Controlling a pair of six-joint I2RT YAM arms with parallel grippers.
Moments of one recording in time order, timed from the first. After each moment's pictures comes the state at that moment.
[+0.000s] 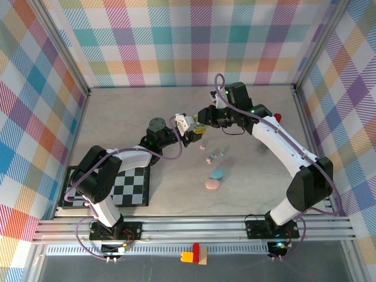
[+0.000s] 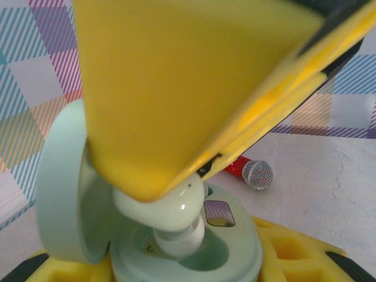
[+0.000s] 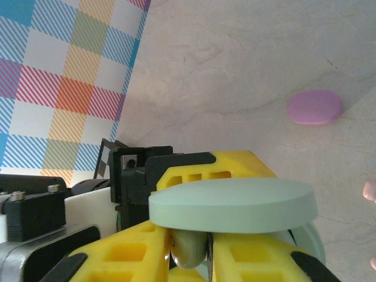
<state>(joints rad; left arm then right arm) -0.57 1.71 0.86 0.86 0.58 0.16 0.49 1.57 1.45 -0.58 -0.56 0.57</state>
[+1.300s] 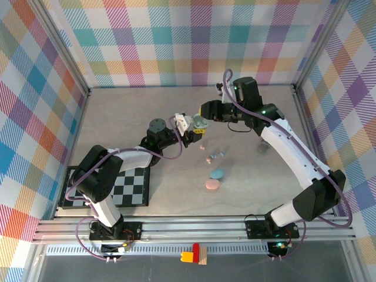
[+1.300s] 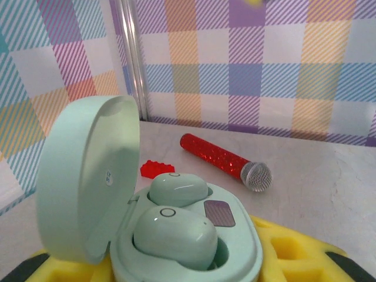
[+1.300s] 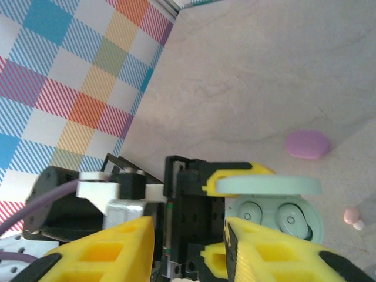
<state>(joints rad) -0.57 1.72 0.85 0.87 0.57 0.11 0.49 1.48 1.53 -0.63 -0.50 0.50</state>
